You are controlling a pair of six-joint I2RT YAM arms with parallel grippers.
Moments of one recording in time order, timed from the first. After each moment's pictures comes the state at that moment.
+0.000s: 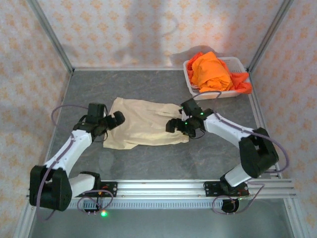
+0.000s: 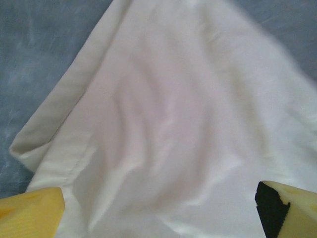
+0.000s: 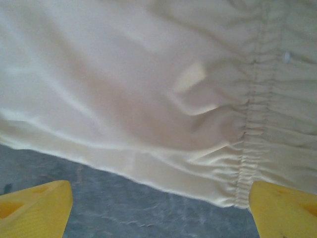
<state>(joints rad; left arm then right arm) -0.09 1.13 0.73 -0.47 0.11 -0.65 0.55 1.50 0.99 -0.59 -0.34 0.62</state>
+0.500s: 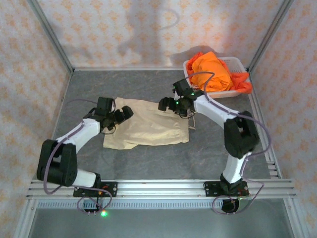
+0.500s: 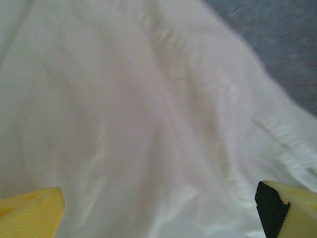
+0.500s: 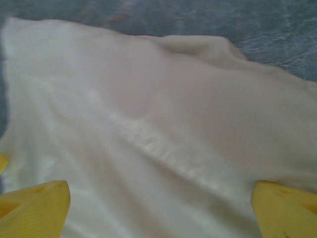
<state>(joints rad) -0.14 1.43 0.78 -0.30 0.20 -0.73 0.51 1.85 1.39 -0.59 -0.27 0.63</state>
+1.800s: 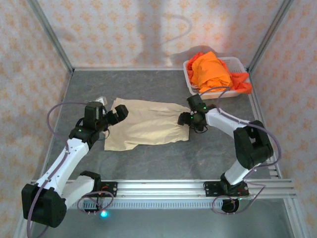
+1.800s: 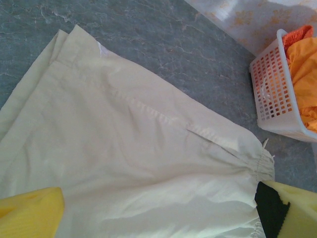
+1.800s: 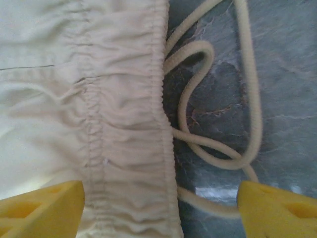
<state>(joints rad) -0.17 0.98 0.72 -0.37 0.12 -0.69 0.43 1.64 1.01 -0.56 -0.09 0.65</state>
